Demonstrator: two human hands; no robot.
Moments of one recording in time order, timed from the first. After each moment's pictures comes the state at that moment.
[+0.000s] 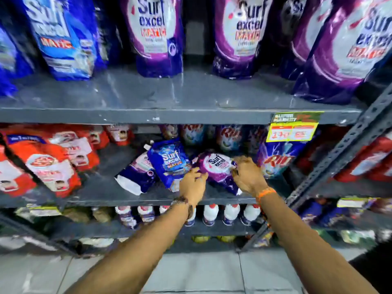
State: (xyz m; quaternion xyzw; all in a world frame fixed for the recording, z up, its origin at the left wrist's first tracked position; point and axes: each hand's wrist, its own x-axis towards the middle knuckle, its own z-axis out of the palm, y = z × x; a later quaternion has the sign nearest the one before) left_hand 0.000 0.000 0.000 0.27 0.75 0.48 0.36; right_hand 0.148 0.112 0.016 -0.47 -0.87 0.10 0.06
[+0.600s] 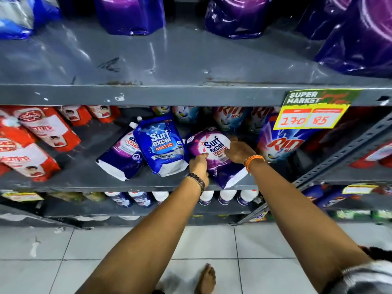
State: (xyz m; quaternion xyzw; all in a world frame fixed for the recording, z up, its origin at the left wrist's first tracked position) left_hand 0.021 0.085 -0.042 -0.06 0.64 0.57 0.52; right_hand 0.117 0.191 -0.024 -0.55 -0.79 0.27 -0.08
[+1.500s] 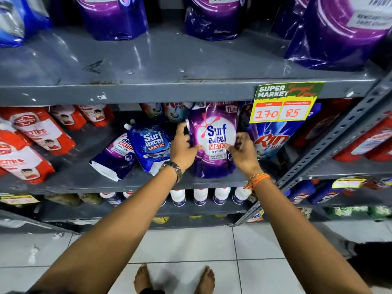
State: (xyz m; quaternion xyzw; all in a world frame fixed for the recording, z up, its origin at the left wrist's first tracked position) left_hand 0.005 0.071 0.009 0.34 0.72 0.51 0.33; right_hand 0.167 0.154 -0.019 -0.51 -0.65 0.46 0.33
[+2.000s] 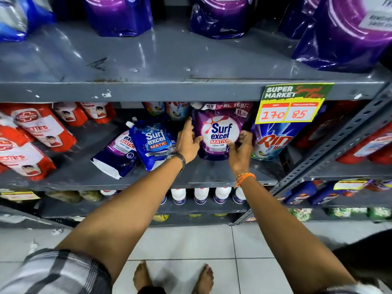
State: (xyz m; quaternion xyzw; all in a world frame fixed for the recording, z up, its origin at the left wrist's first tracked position) left_hand -0.013 0.103 -0.018 0.44 0.73 0.46 0.24; right_hand 0.142 0.153 -0.046 -0.55 -0.60 0.37 0.44
